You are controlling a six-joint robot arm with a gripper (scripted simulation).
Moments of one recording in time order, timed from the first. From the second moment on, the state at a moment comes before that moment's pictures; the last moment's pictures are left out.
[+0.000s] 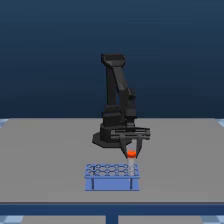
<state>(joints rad) 0.28 -0.12 0.80 1.06 -0.29 -0.89</state>
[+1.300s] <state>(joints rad) 0.28 -0.25 0.68 1.99 -0.27 -1.85</state>
